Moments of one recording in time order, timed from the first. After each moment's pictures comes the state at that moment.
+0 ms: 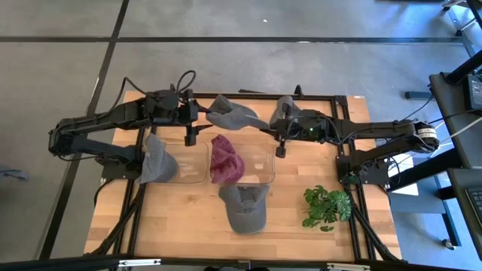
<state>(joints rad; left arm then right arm) 0.26 1.01 1.07 -0.50 -0.05 0.30 -0.09 1.22 0.91 -0.02 0.15 -0.24</state>
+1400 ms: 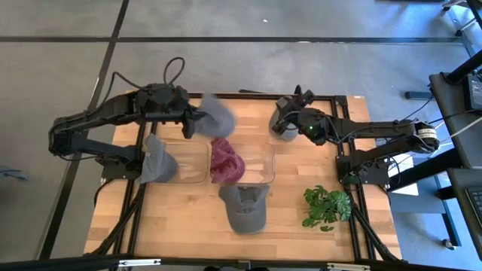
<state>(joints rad) 0.26 1.01 1.25 -0.75 -0.13 -0.34 -0.12 1.22 0.92 -0.03 0.83 -0.24</state>
